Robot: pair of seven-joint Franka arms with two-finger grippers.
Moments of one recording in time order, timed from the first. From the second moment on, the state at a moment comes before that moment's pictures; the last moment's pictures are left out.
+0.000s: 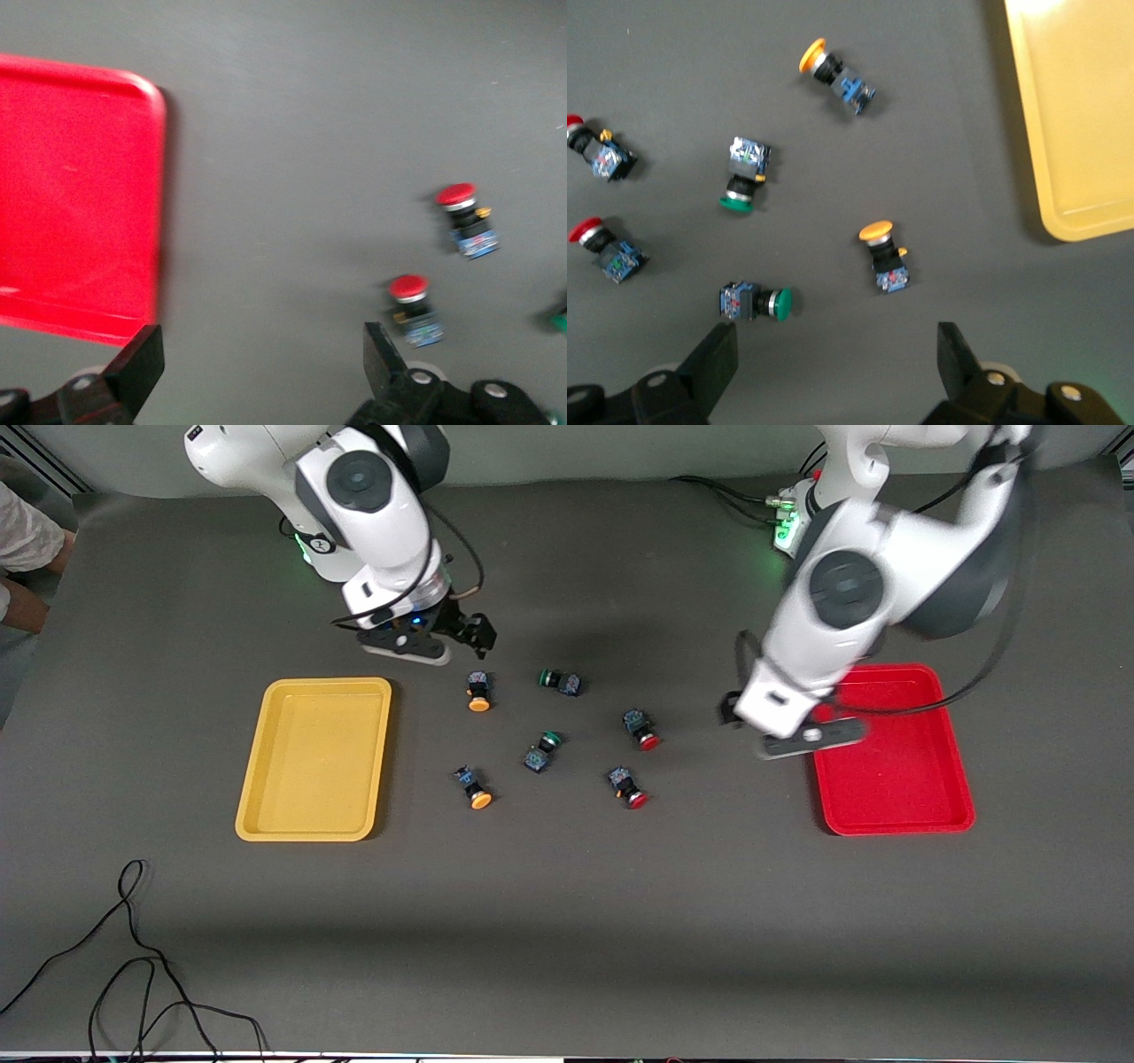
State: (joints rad) left arm -0.26 0.21 -0.26 -1.84 0.08 1.96 -0.78; right arm 0.70 -0.07 0.00 -2.19 0.03 2.12 0.96
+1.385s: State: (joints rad) left arm -0.43 0.54 -0.32 -2.02 0.11 2.49 -1.15; right arm 0.71 0.34 -0.01 -2.44 -0.20 2.82 0.92
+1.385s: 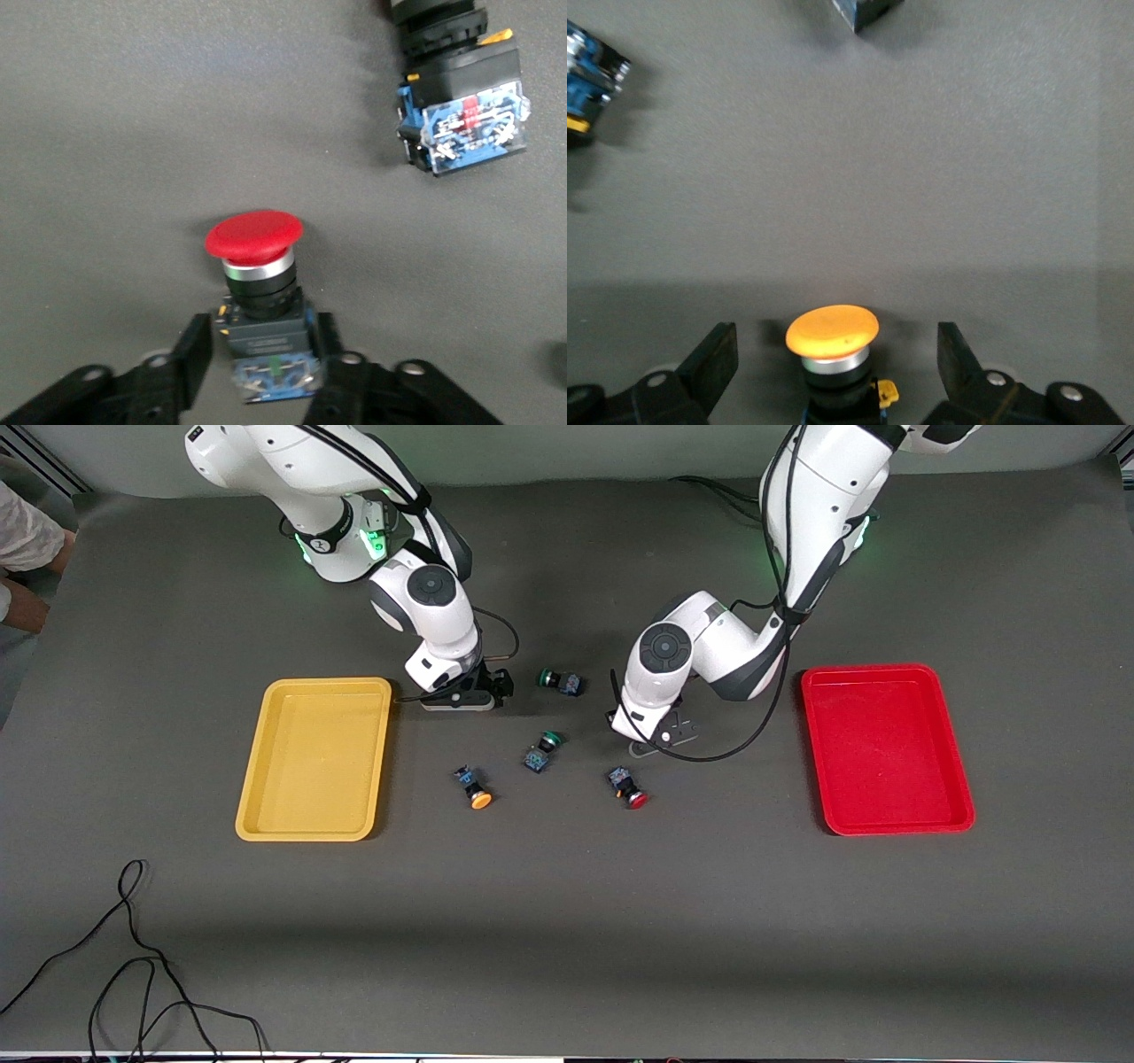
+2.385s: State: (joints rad) left arm -0.08 0.02 -0.29 -2.07 0.13 1.93 -0.53; right arm 0.71 0.23 -0.02 -2.21 -0.13 2.35 0.87
